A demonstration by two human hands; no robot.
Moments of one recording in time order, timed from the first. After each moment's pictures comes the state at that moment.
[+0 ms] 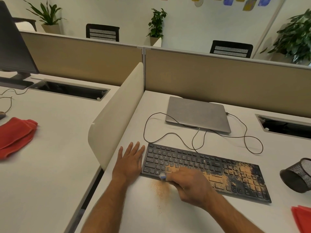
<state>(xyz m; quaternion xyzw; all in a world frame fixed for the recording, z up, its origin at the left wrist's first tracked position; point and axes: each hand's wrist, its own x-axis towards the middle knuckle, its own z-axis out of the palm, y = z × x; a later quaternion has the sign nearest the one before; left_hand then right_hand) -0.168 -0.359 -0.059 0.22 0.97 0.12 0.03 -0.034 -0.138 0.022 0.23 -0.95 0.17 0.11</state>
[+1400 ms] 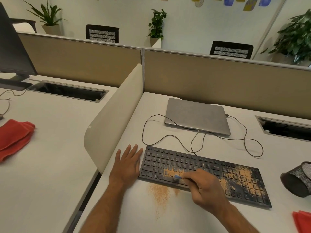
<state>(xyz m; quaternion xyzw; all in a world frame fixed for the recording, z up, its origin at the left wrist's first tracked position) -0.167 -0.359 -0.059 0.21 0.97 0.14 0.02 -0.018 -0.105 0.014 0.11 -0.95 0.26 0.17</state>
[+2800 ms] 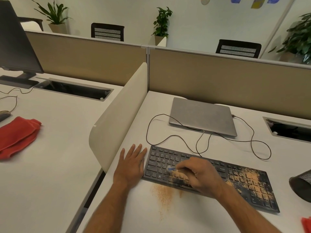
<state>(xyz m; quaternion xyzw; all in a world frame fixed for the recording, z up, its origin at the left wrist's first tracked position) -0.167 -0.359 -0.059 0.21 0.97 0.13 0.03 -0.066 -0.107 0.034 0.17 -0.94 0.26 0.11</state>
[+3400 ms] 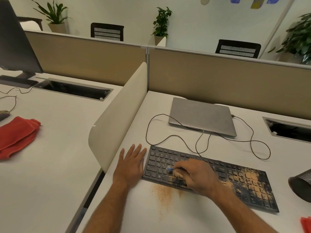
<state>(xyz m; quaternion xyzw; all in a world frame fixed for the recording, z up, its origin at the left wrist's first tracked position) -0.167 -0.358 -0.059 0.21 0.97 0.14 0.02 -0.068 -0.112 0.027 0.14 -0.97 0.19 0.06</state>
